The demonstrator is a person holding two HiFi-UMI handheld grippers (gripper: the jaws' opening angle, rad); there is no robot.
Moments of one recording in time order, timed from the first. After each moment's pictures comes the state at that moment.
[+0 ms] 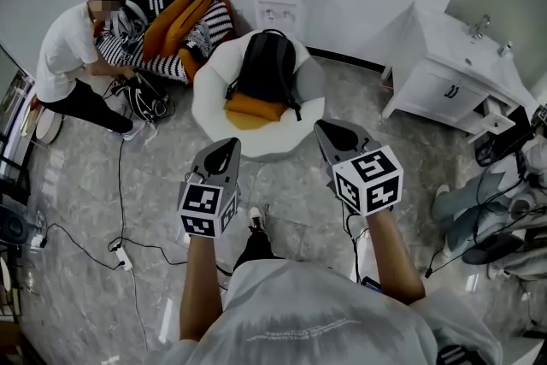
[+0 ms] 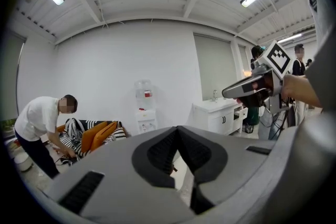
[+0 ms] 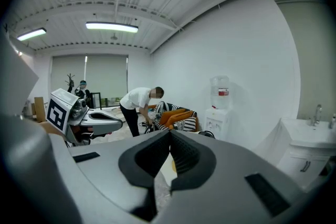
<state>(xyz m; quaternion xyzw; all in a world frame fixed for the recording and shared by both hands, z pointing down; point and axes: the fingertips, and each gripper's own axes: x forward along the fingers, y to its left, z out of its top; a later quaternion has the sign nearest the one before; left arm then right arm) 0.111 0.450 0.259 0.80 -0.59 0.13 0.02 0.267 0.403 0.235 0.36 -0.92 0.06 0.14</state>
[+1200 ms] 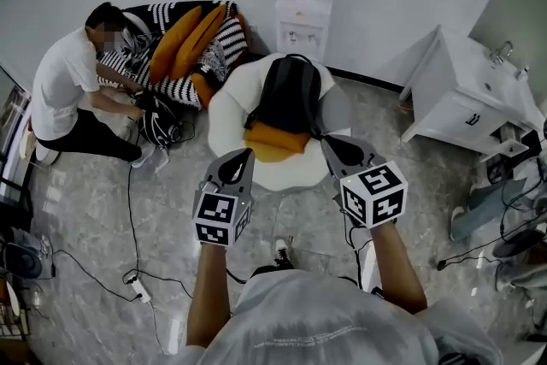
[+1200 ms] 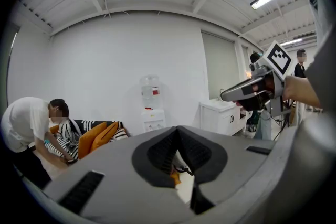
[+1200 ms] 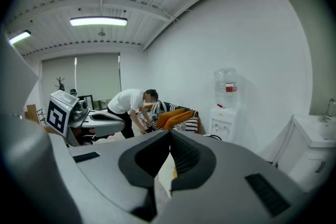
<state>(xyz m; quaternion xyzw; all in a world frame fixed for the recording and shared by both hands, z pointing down) -0.045 0.289 0.258 0.81 -0.57 0.14 0.04 0.101 0.251 0.239 0.37 -0.91 0.09 0.15</state>
